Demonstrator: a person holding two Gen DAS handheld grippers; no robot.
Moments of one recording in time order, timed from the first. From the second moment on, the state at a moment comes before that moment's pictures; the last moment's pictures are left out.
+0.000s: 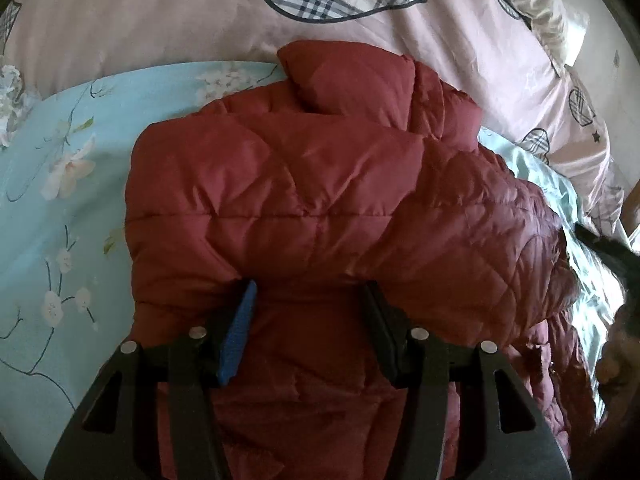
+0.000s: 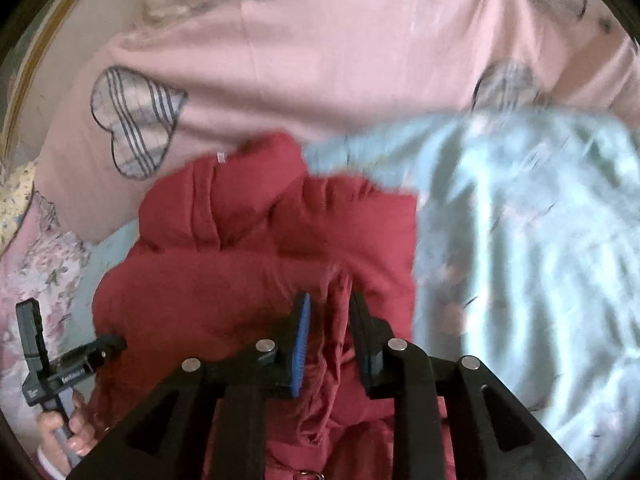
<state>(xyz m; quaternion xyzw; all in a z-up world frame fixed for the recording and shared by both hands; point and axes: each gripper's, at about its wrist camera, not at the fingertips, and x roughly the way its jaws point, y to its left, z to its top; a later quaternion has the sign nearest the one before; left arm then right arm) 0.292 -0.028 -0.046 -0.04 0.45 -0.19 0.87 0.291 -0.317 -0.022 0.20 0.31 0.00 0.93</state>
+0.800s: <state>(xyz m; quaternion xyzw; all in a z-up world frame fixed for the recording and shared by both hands) 0.297 0.003 -0.061 -0.04 0.46 -0.16 0.88 0.321 -0.268 -0.096 0.12 0.41 0.03 0.90</state>
